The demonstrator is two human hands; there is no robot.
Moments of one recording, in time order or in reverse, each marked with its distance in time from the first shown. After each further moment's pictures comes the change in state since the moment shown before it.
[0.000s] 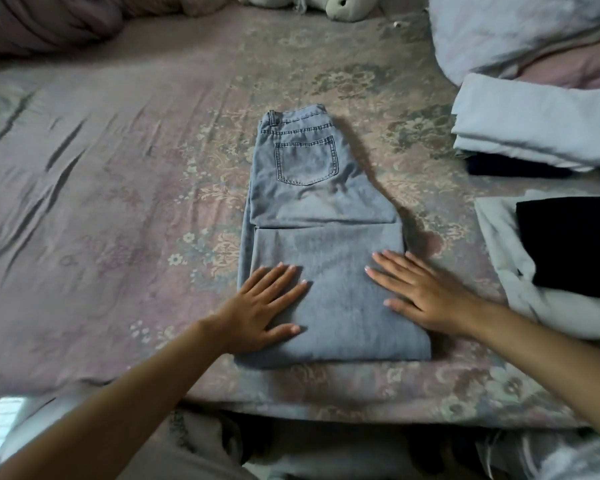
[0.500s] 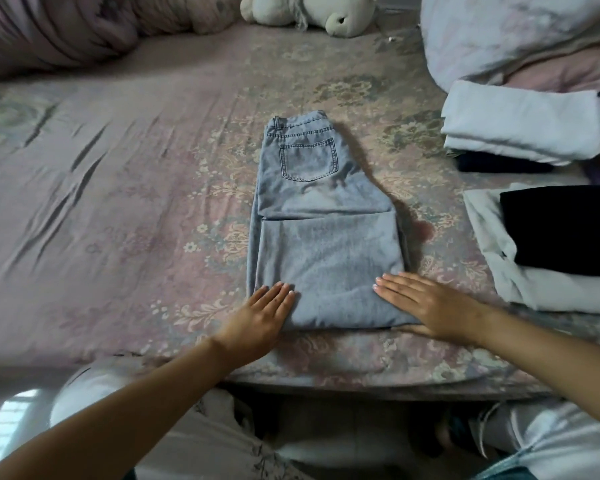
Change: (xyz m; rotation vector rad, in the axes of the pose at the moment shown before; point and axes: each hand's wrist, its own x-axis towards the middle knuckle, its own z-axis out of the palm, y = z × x) left_hand -0.045 0.030 0.016 0.064 0.129 0.028; right_hand -0.043 -0.026 -0.004 -0.158 -0.053 -0.240
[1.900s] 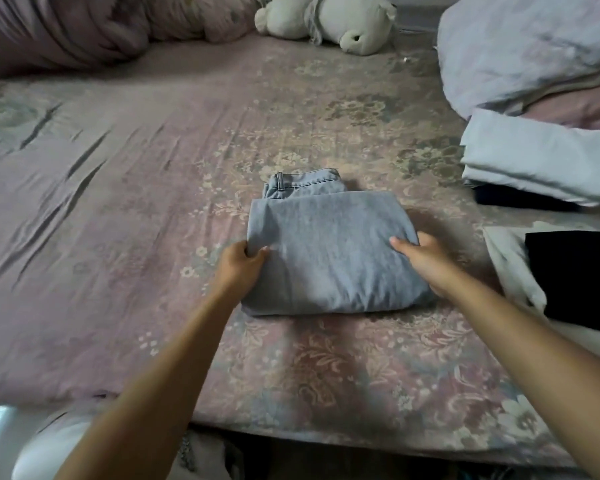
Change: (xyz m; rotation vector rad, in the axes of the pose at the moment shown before) left_hand 0.101 -0.082 -0.045 -0.861 0.187 -1.218; right_hand 0.117 0.064 -0.040 1.258 0.392 1.197
